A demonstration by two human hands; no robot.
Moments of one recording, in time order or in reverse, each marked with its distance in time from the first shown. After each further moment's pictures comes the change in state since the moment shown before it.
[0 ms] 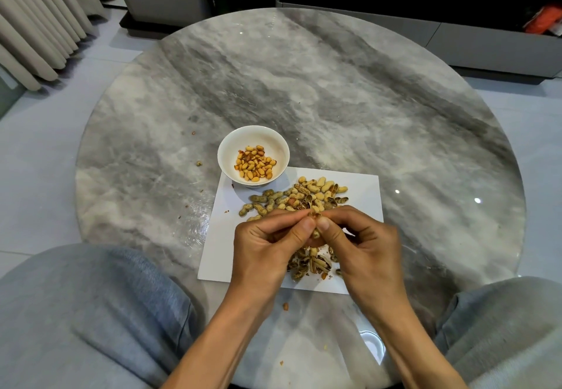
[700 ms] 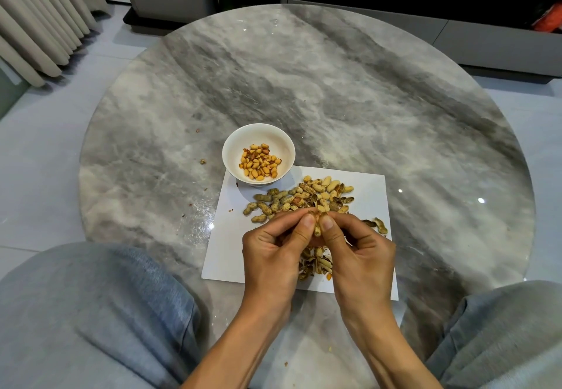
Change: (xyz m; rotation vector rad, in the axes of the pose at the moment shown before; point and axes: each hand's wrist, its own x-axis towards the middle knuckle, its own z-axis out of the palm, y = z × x) left_hand -0.002 -0.008 0.009 -0.038 0.186 -0.040; right_hand -0.009 0.008 0.026 0.112 0.255 0.109
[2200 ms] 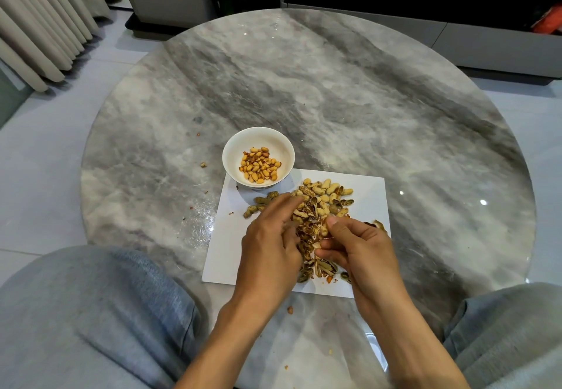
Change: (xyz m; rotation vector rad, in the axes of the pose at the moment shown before) left_hand 0.020 -0.005 -0.019 0.770 -0.167 0.292; right_hand 0.027 0.013 -0.019 0.096 -0.047 0.530
